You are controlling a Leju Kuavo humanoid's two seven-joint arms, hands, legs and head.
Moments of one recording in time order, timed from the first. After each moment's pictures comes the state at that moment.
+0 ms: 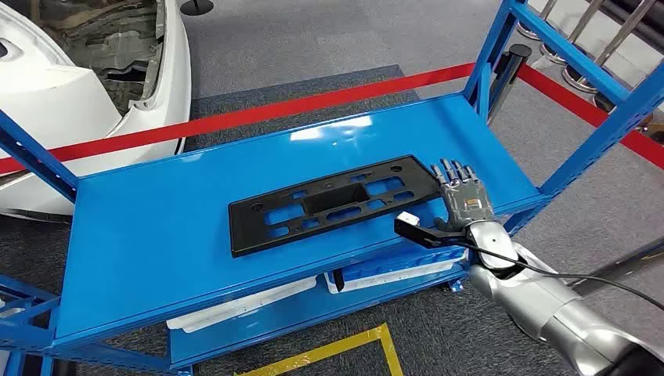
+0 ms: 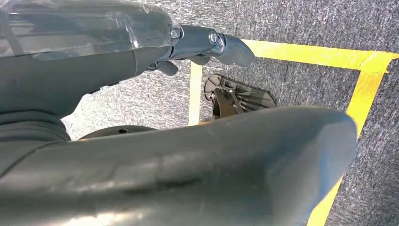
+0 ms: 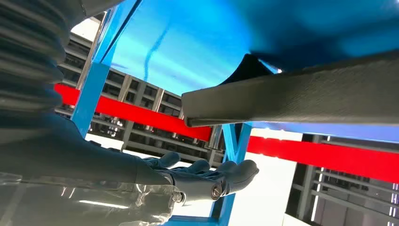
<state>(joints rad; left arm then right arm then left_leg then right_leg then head) -0.11 0.02 -1.10 -0.25 1.49 0.10 -0.28 -0.45 -0.60 0.70 -1.25 0.80 -0.27 0.44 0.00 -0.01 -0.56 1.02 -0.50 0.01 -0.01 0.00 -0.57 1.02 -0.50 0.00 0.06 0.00</state>
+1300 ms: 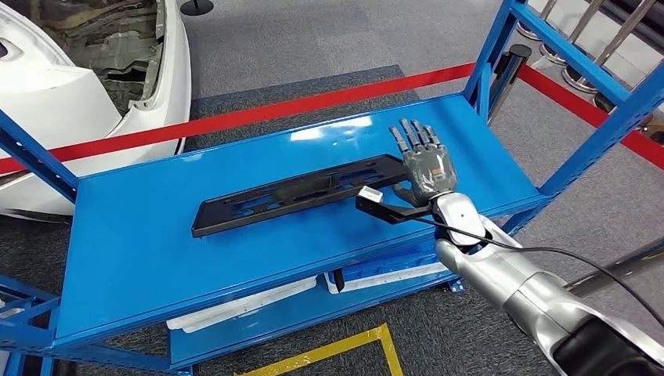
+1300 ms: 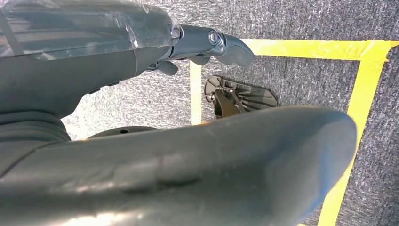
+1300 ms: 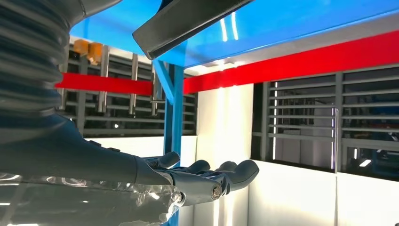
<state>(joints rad) -0.12 0.02 -1.14 -0.25 1.47 0.09 -0.28 -0.61 -0.45 0.74 -1.23 0.84 -0.36 0.35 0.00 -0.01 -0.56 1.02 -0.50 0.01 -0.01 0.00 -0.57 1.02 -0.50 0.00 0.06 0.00</state>
